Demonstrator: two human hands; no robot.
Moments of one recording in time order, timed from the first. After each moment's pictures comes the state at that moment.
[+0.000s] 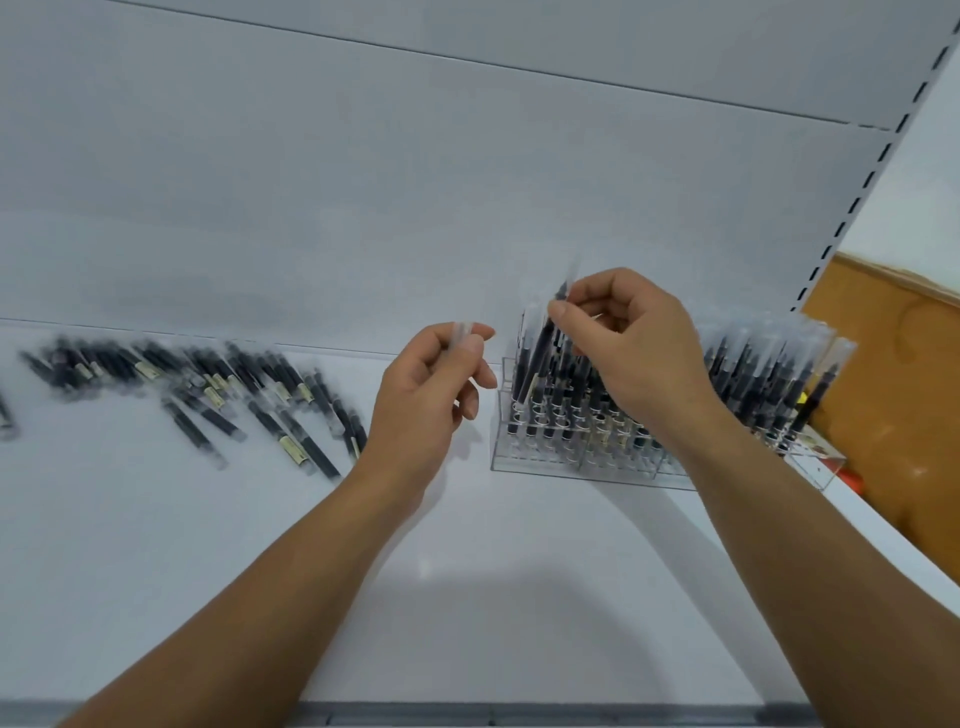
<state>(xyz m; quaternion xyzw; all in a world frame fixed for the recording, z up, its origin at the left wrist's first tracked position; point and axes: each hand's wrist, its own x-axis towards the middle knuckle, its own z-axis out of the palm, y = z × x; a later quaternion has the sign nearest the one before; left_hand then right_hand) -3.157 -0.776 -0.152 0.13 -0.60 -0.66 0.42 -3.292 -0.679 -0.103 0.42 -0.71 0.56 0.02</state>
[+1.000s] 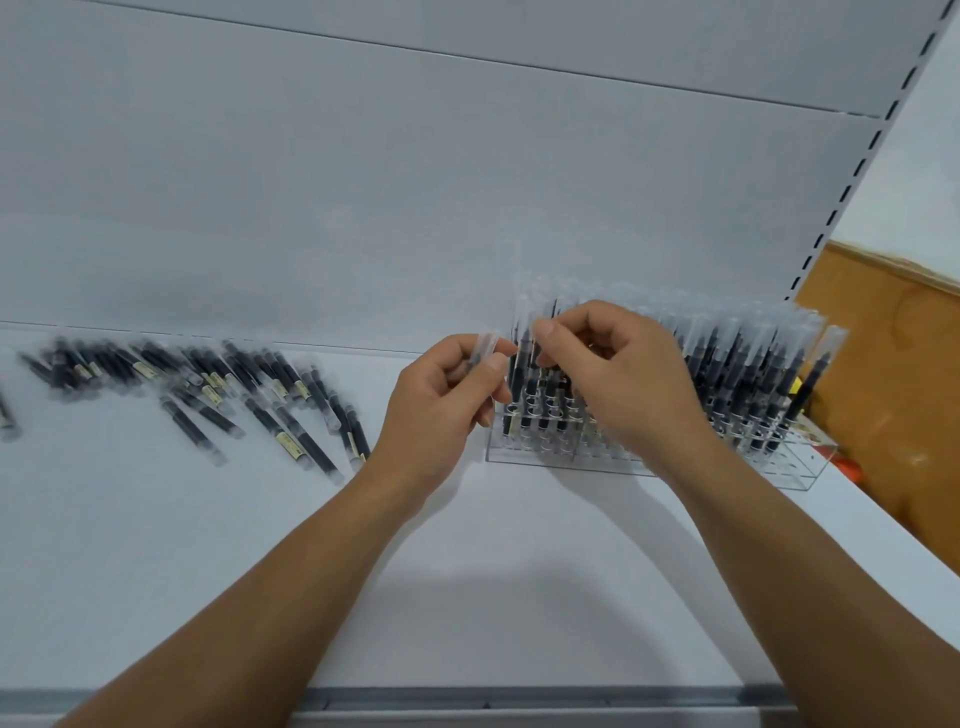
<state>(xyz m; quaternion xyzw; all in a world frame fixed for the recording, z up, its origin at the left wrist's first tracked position) -3.163 -0.771 -0.161 0.09 -0.65 -0.64 0.40 -3.275 -0.663 -0.115 0.43 -0.74 0.52 0.00</state>
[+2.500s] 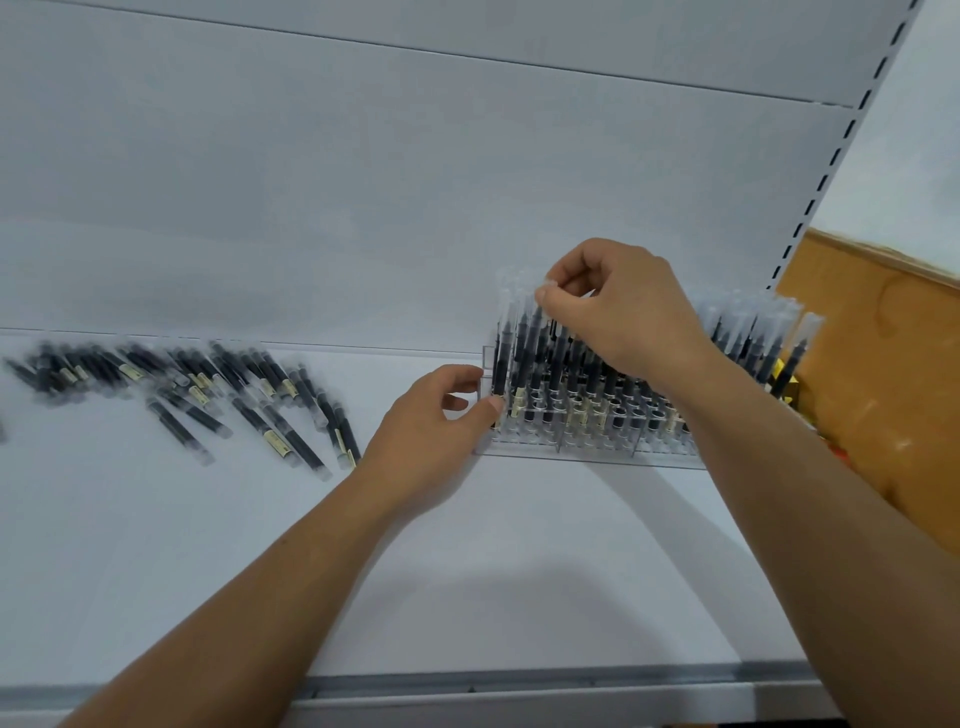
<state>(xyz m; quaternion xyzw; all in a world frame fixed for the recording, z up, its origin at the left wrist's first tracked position) -3.169 -0.779 -0.186 0.25 -0.80 -0.46 0.28 -3.300 -0.669 -0.078 0.46 -0.80 0.38 0.07</state>
